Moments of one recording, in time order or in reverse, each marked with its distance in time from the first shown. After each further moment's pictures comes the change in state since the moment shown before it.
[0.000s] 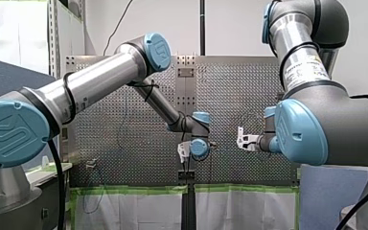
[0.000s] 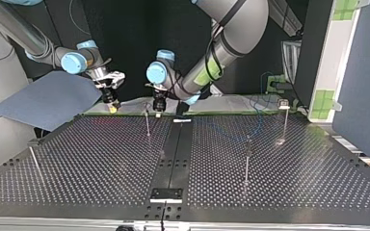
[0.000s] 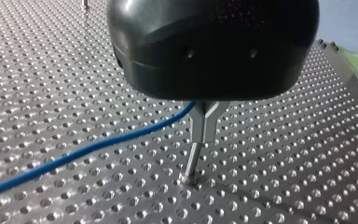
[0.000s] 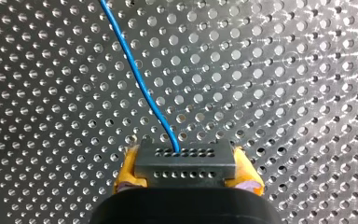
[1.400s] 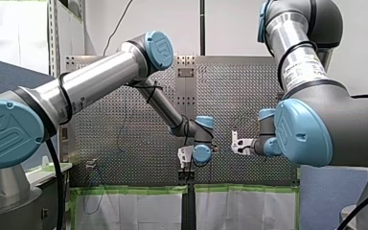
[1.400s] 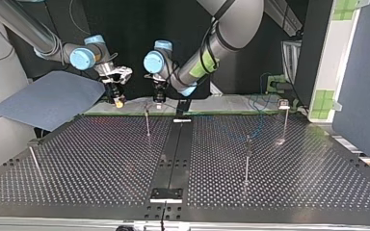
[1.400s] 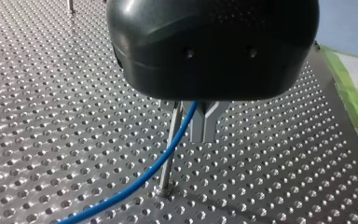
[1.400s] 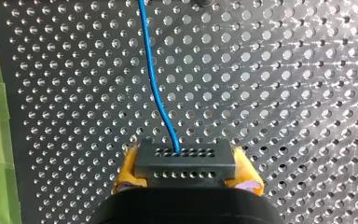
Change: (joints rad) left arm -0.049 0.000 -0.060 0.045 -0.094 0.006; right arm 0.050 -0.002 0.048 0.000 0.076 -0.052
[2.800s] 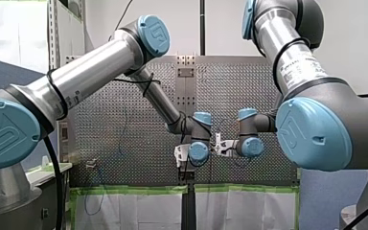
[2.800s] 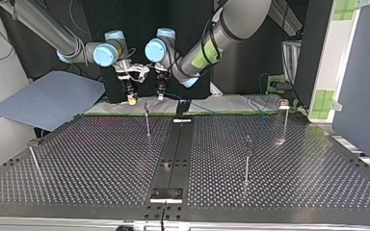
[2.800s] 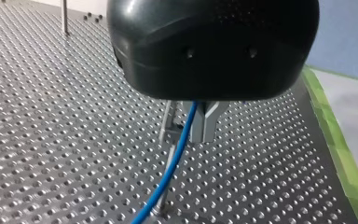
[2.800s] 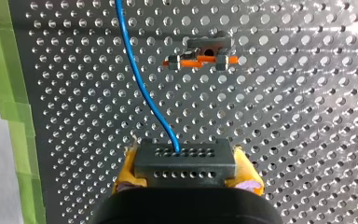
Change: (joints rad) left arm -0.032 0.089 -0.150 0.021 -0.018 0.022; right arm 0.174 -0.002 0.000 0.030 0.273 -0.008
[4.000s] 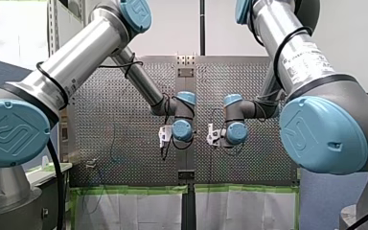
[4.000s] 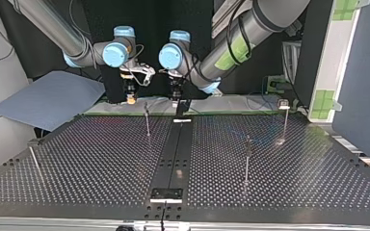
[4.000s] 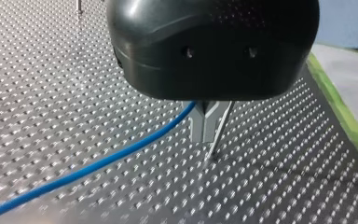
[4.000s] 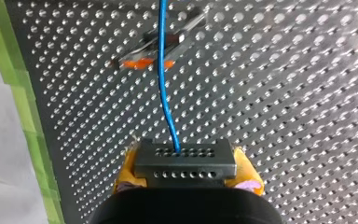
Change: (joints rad) left arm 0.092 0.208 -0.156 -0.082 0.054 0.097; right arm 0.115 -0.090 -0.033 0.193 0.298 0.037
